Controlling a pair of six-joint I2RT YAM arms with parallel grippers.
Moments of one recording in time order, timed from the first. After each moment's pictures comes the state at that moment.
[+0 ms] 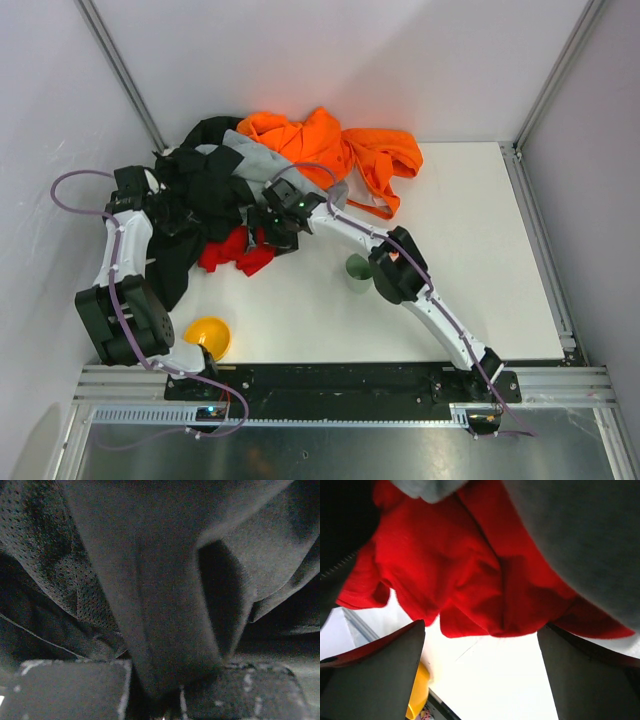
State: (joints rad) left arm 0.32 1.48 1.21 -0.64 0.32 -0.43; right arm 0.85 2.57 2.33 -0.67 -0.30 0.74
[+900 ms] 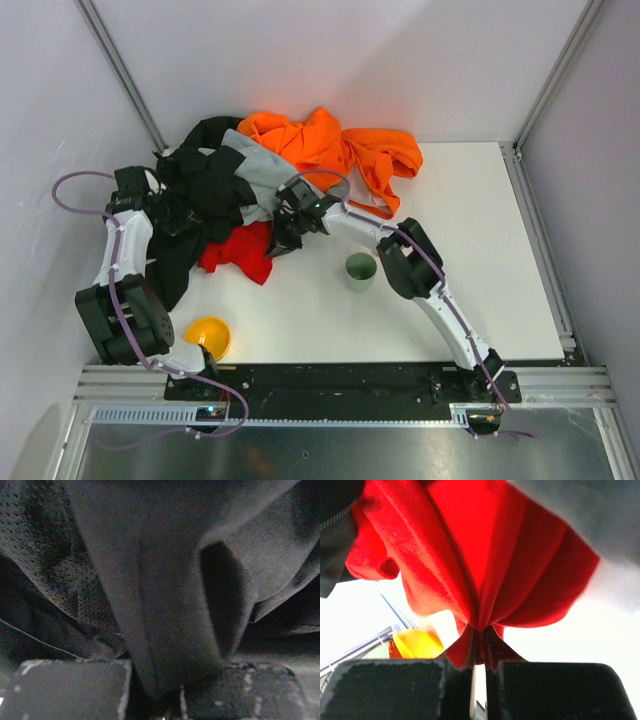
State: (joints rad) left arm 0.32 1.49 1.20 -0.64 0.35 -0.45; right arm 0.80 2.51 2.12 -0.47 -0.51 0.83
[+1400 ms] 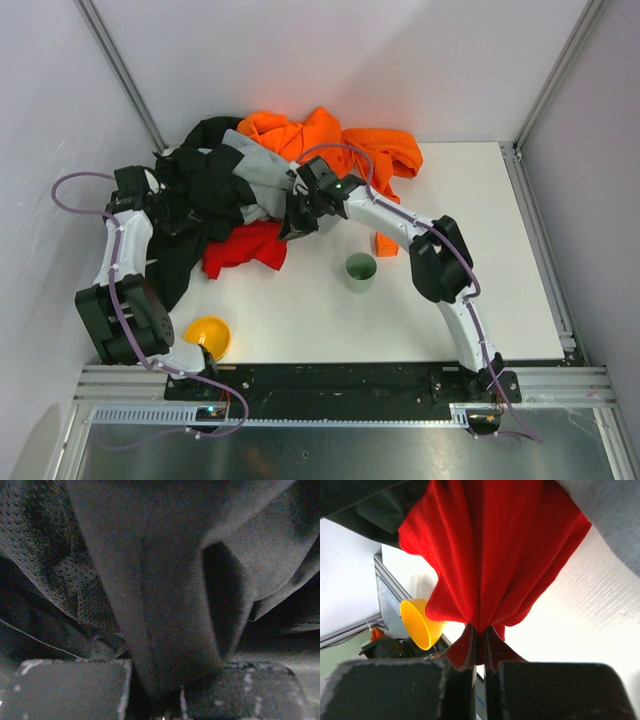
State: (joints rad) left arm 0.32 1.49 1.20 -0.64 0.35 -0.48; right arm 0.75 2.24 1.97 -0.58 -0.50 0.67
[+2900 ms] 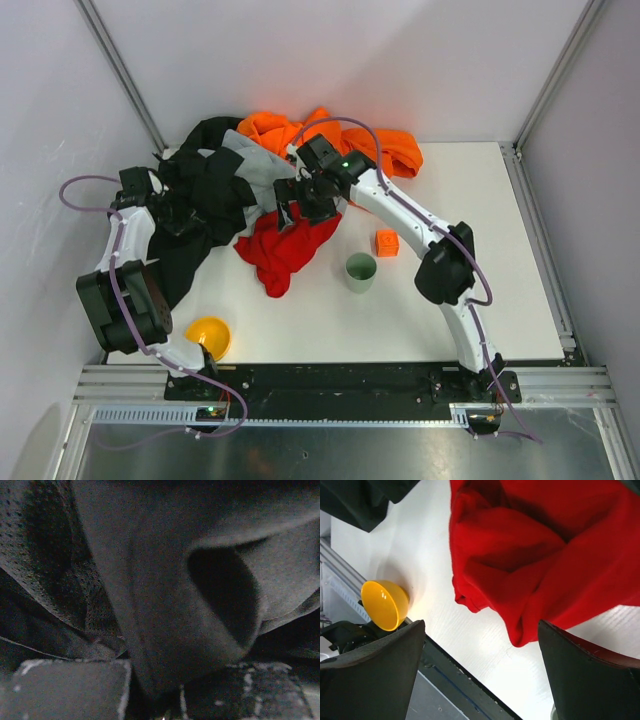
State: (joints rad) left arm 0.32 1.56 1.20 -0.60 0.37 -0.51; right arm 0.76 2.20 2.27 -1.00 -0.32 0.41
